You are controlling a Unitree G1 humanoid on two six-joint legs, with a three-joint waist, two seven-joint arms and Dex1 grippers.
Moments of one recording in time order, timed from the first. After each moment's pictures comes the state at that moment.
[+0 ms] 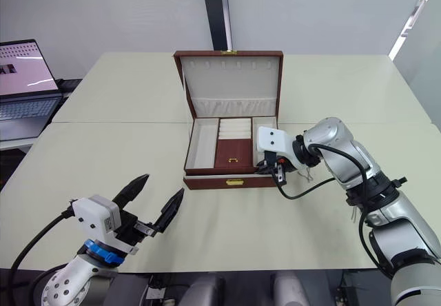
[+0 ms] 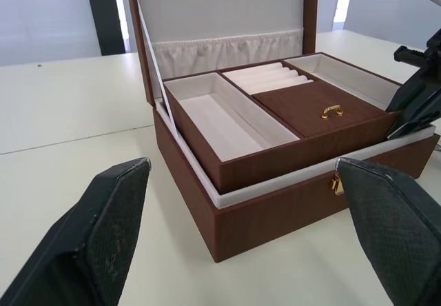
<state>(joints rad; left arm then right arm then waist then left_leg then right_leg) 0.46 0.33 0.15 -0.74 -0.37 0.15 -0.40 -0.85 -0.65 0.46 0.01 0.07 0.57 1.30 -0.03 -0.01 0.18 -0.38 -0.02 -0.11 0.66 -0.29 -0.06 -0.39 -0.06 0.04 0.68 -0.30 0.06</state>
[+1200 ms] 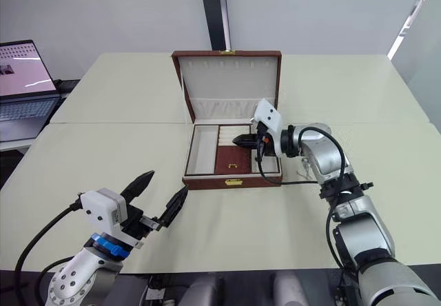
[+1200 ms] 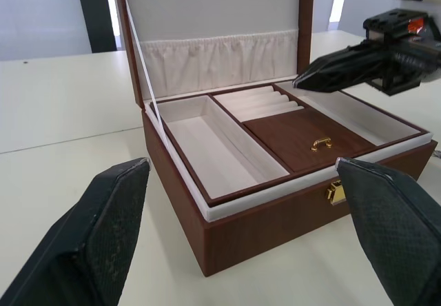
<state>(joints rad) 0.39 0.33 0.12 -0.74 -0.38 0.21 -0.38 -0.82 -0.34 0.23 0.36 0.17 0.35 1.07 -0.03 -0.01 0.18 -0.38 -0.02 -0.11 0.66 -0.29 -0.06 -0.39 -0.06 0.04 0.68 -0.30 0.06</state>
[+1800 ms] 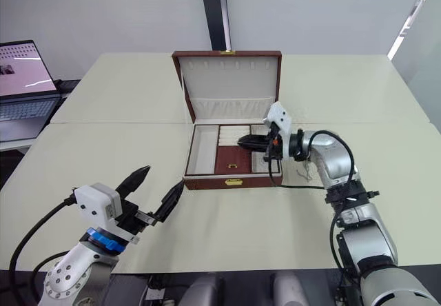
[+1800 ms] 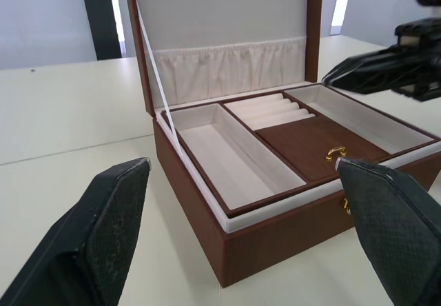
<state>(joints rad) 0.34 0.36 0.19 -0.69 -0.45 0.25 -0.40 -0.78 -0.43 0.11 0.28 0.31 0.42 1.14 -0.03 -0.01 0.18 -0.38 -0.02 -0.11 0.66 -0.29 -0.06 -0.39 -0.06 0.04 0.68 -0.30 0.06</state>
